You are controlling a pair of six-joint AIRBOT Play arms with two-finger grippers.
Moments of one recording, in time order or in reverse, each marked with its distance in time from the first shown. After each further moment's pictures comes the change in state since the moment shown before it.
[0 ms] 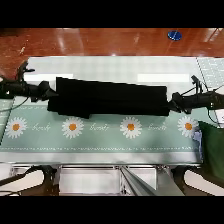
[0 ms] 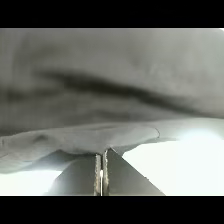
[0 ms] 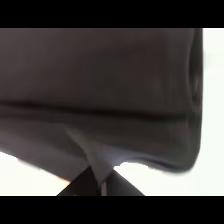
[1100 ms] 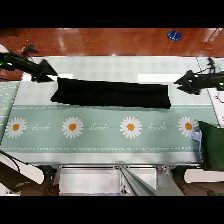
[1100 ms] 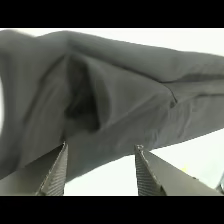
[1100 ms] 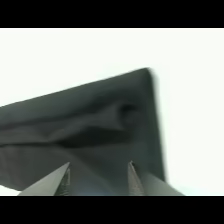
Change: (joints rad) left arm 0.045 -0.505 0.745 0.086 -0.341 -0.140; right arm -0.150 -0.255 0.357 0.048 0.007 -0.022
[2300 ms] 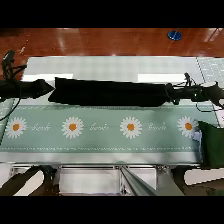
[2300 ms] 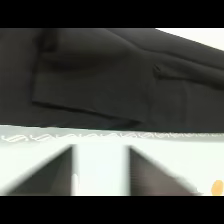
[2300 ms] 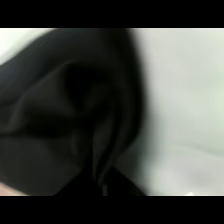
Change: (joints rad) left arm -0.119 0.844 -0.901 0.047 0.510 0.130; right arm 0.171 -0.102 -0.196 0.190 -0.163 -0.098
